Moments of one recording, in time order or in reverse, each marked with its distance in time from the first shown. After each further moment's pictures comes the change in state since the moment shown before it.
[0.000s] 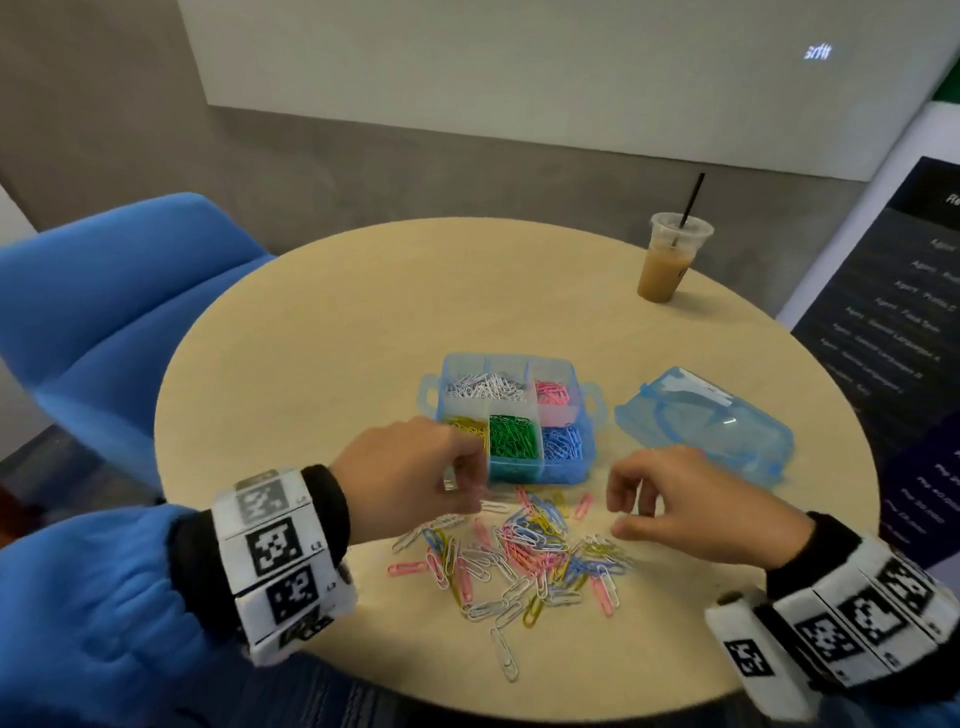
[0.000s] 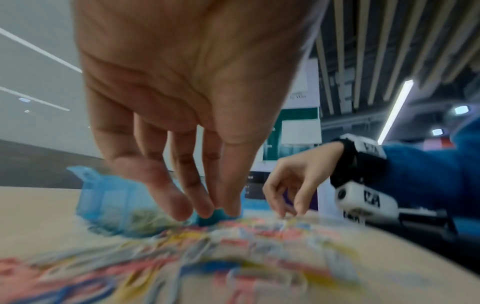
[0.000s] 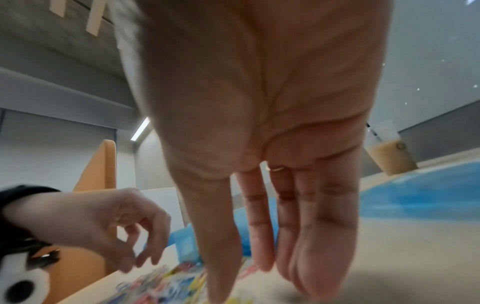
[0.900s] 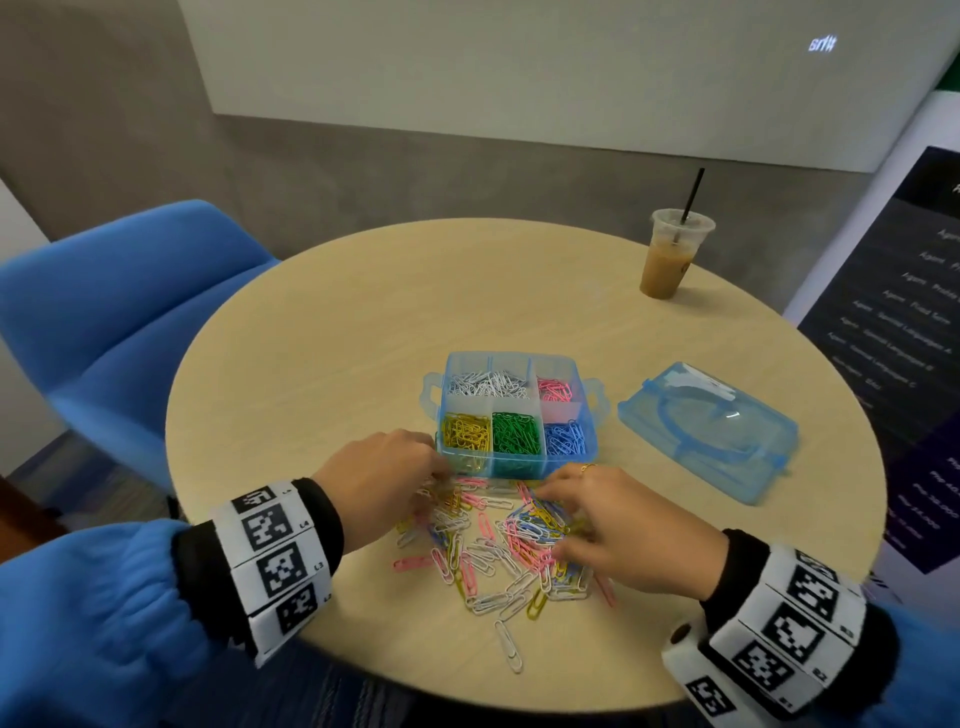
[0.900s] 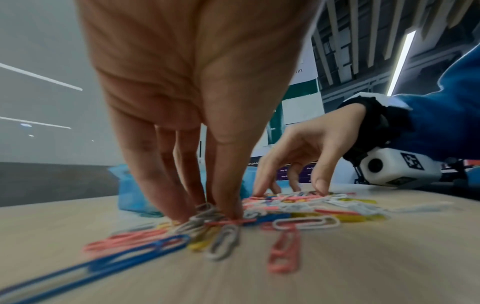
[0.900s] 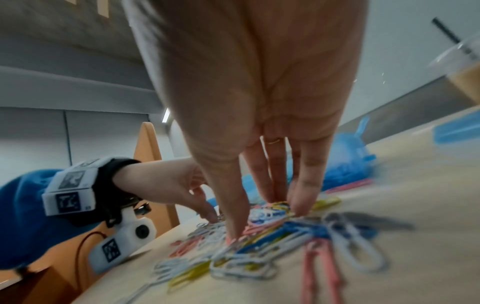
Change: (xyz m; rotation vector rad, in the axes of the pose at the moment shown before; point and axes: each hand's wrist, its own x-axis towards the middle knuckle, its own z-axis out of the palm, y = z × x) left_hand -0.002 -0.021 0.017 0.211 -0.094 -0.068; right_hand 0.012 -0.042 0.031 -0.055 -0.017 -0.163
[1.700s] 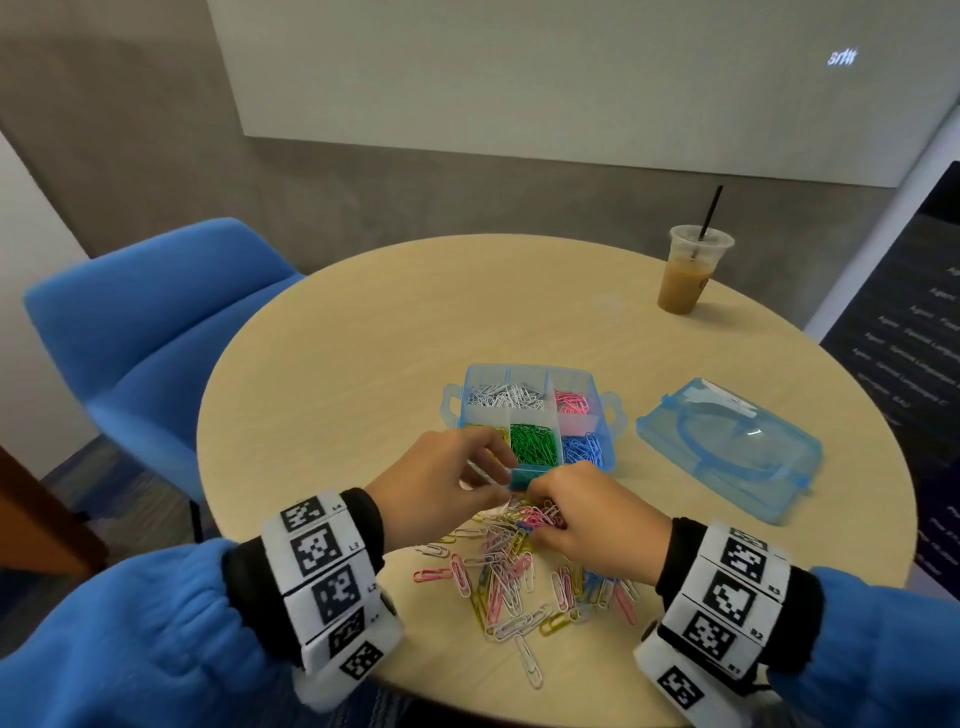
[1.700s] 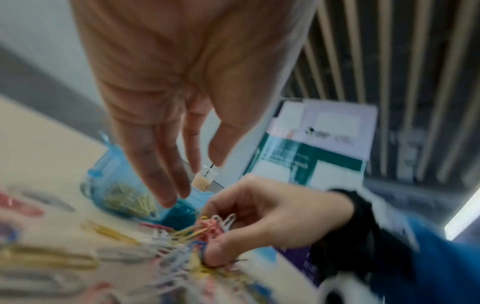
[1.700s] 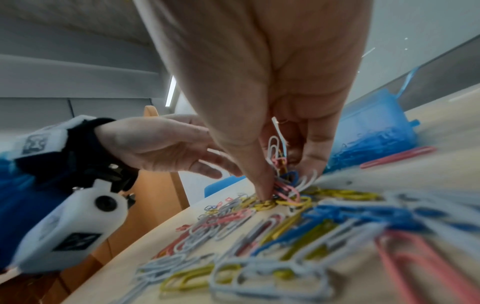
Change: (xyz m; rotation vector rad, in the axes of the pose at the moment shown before) left_hand 0.001 0.023 -0.006 -0.784 0.211 0.011; right_hand 0.034 -0.022 0.004 -0.034 0.046 0.029
